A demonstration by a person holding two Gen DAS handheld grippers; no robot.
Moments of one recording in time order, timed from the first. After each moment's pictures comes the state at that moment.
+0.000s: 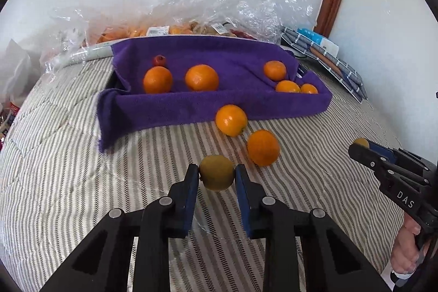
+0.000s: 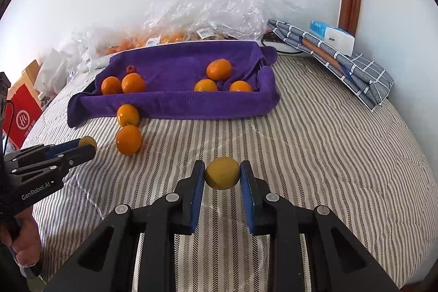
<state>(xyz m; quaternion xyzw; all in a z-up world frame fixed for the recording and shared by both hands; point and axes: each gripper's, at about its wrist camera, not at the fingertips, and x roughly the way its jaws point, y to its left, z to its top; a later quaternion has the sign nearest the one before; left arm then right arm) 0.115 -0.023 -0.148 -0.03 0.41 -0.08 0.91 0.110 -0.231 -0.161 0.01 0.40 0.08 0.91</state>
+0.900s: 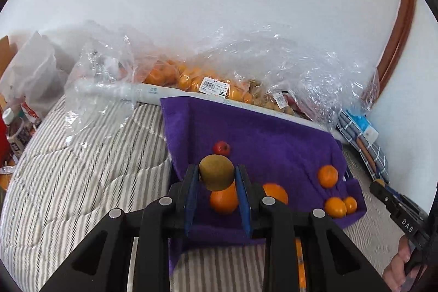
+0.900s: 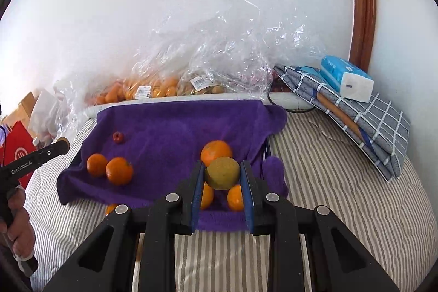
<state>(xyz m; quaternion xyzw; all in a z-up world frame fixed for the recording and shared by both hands) 0.218 0.055 -0.104 -0.14 0.36 0.00 0.92 0.223 -0.232 -0.120 0.04 0.35 0.09 0.93</state>
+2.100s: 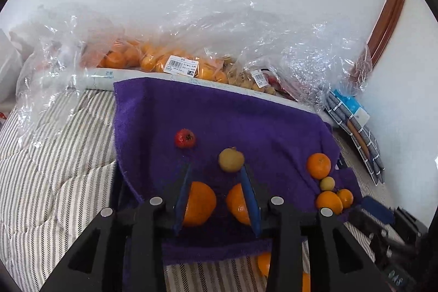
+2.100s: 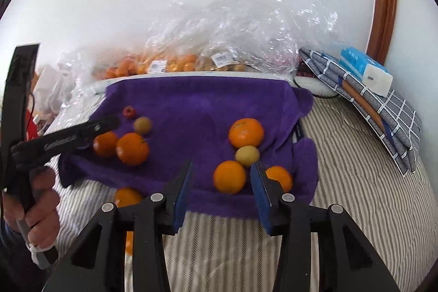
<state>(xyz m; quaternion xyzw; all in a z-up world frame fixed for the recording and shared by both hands) 0.248 0.027 -0.127 -0.13 0.39 -0.06 0.91 0.212 -0.183 -0.134 0.00 0.38 0.11 0.92</state>
